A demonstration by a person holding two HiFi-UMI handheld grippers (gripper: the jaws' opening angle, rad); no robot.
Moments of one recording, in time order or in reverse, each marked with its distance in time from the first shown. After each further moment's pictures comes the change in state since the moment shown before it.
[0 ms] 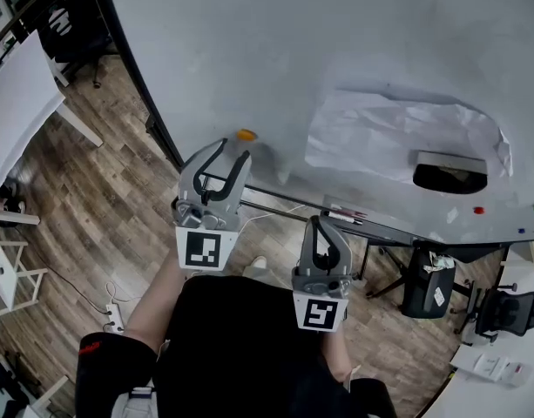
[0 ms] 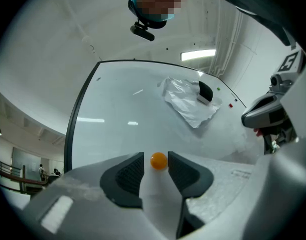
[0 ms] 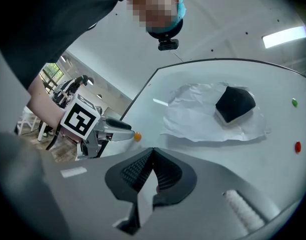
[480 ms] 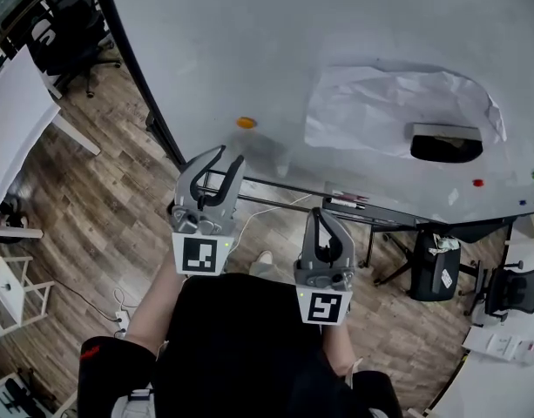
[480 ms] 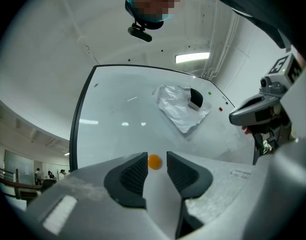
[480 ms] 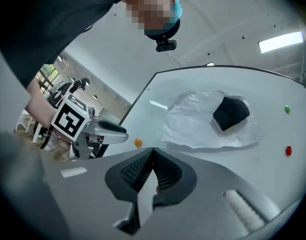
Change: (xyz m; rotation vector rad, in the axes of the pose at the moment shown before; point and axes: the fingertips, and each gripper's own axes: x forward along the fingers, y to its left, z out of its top) left arm -0.030 -0.005 0.011 0.014 -0.012 -0.069; right arm -0.013 0.010 0.019 0.005 -0.018 -0.050
